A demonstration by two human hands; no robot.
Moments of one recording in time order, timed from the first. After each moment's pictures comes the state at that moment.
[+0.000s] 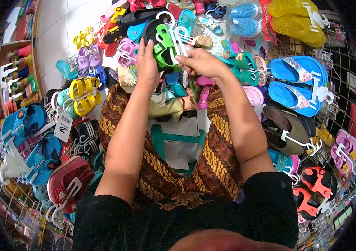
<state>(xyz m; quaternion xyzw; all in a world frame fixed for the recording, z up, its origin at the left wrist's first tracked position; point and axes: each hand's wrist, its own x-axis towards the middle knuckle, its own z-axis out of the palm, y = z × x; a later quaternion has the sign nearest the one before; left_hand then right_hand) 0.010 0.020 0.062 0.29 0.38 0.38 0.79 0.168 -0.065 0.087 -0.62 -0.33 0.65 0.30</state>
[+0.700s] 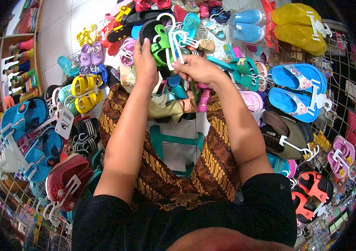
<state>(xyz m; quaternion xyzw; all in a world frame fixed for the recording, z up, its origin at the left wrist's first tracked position) 0.005 0.031 0.069 0.33 0.43 0.44 0.72 0.144 -0.057 0.100 -0.59 -0.32 0.68 0.29</state>
